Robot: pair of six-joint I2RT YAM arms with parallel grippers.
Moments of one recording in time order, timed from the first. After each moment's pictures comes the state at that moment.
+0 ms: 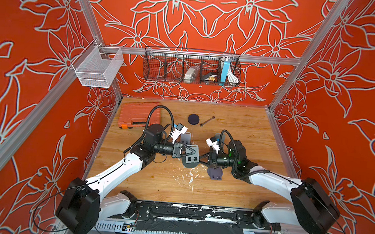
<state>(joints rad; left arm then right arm) -0.43 1.15 0.68 0.19 1.06 -0.72 0.65 1.32 0.54 0.43 -0.89 1.14</state>
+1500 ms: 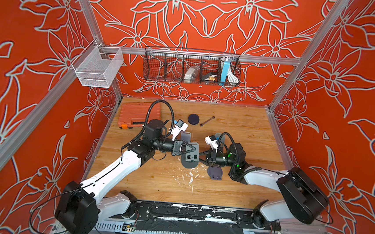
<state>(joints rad) -0.41 1.14 0.82 -0.02 1.04 -0.56 0.66 1.49 0.45 0.89 -0.91 1.30</state>
